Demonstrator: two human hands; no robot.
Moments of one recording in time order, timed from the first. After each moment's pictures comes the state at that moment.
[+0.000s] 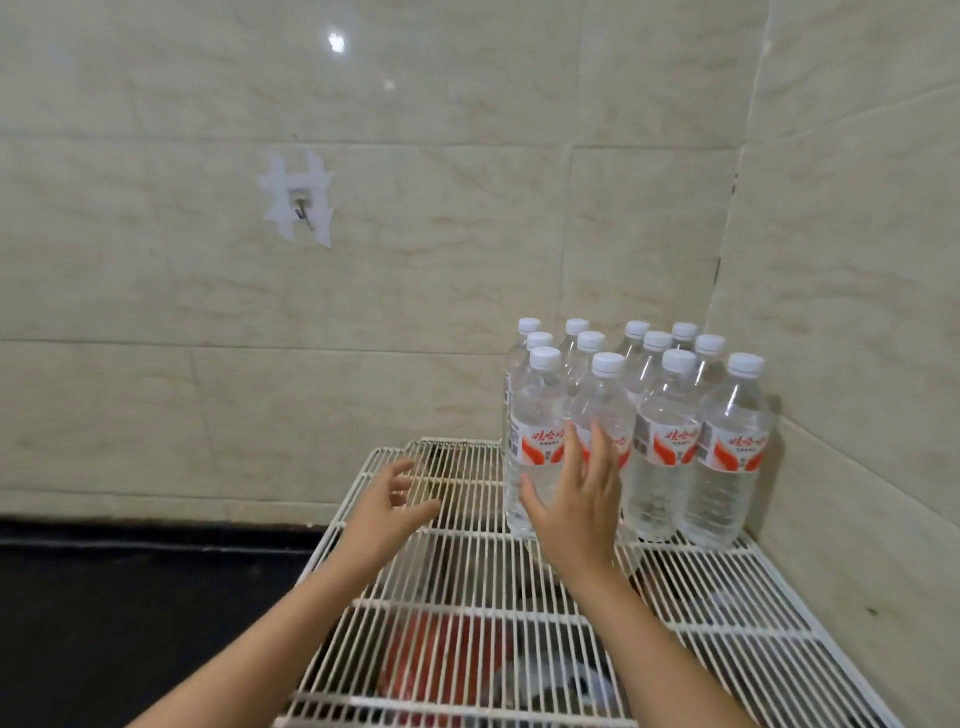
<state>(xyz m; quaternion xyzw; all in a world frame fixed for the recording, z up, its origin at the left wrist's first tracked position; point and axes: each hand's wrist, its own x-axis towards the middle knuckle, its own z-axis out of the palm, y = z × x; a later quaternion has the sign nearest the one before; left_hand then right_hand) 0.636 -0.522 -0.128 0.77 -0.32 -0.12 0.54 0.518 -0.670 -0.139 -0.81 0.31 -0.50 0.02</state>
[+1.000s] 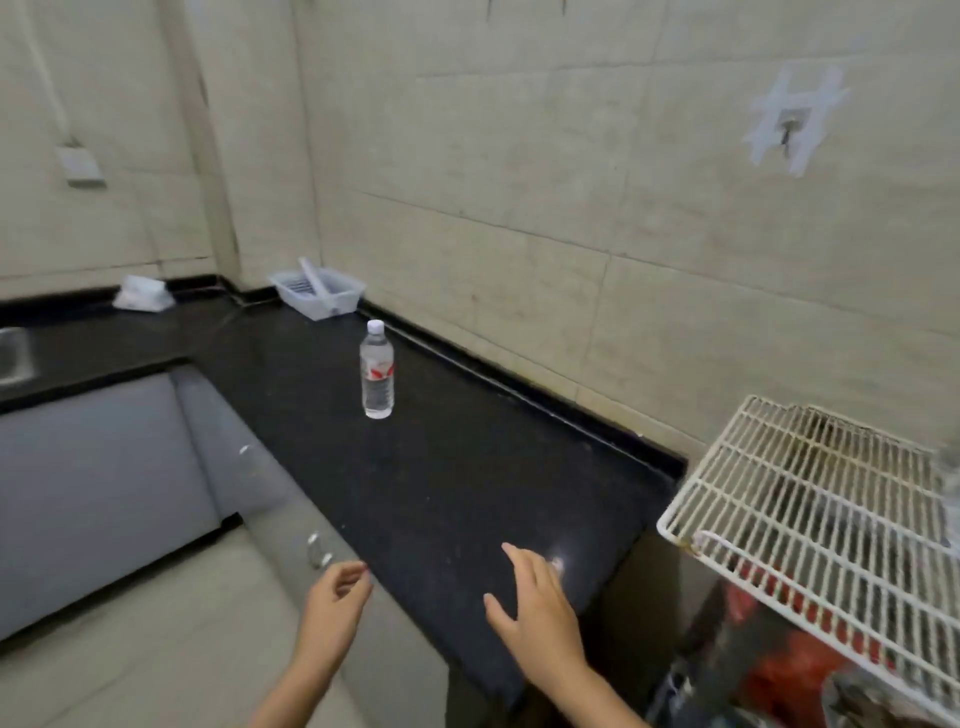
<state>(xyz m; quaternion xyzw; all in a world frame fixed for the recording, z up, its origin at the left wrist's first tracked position) 0.589 -0.113 -0.300 0.75 0.16 0.07 0.64 0.571 -0.319 -0.275 -0.96 -0.06 -0.01 0.28</state>
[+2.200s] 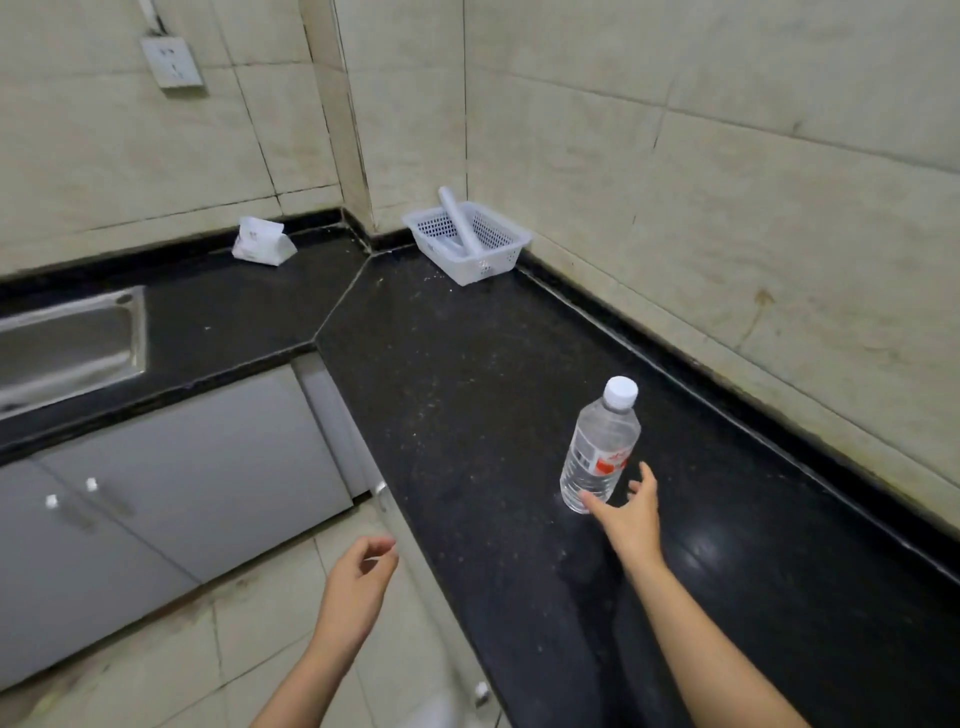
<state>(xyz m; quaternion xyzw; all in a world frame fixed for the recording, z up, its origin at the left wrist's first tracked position) 0.925 0.150 -0.318 0.77 0.27 0.05 0.58 1.054 -0.101 -0.354 -0.81 0.18 0.02 0.56</state>
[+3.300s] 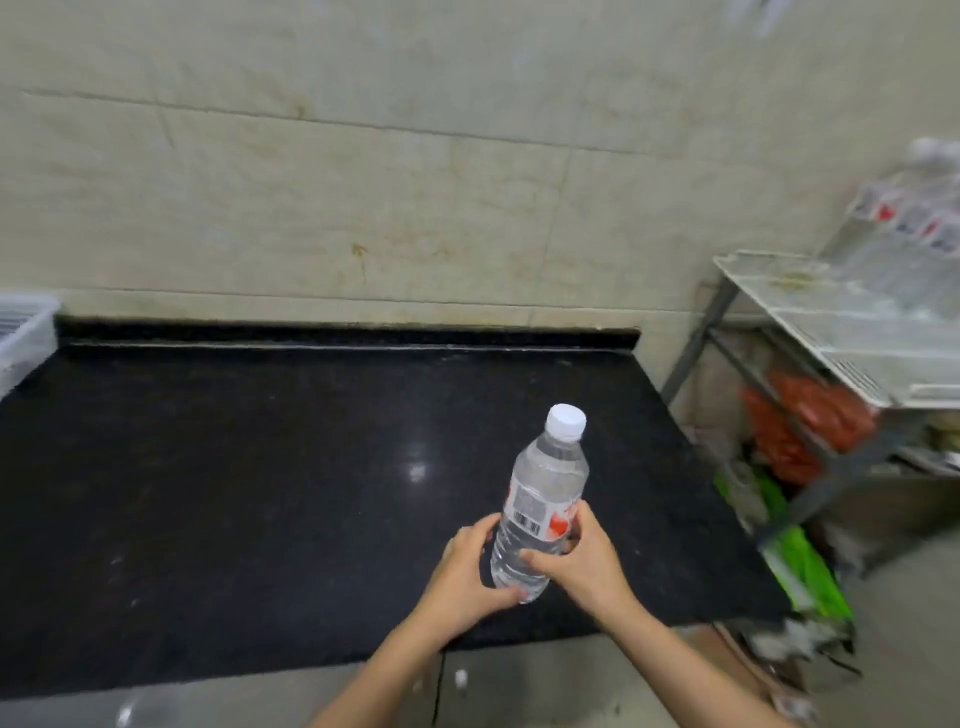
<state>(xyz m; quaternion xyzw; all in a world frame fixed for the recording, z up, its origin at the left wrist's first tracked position) 0.935 0.051 -0.330 0.73 -0.44 -0.34 0.40 0.812 -0.047 -0.298 -0.72 0.44 -0.19 0.50</state>
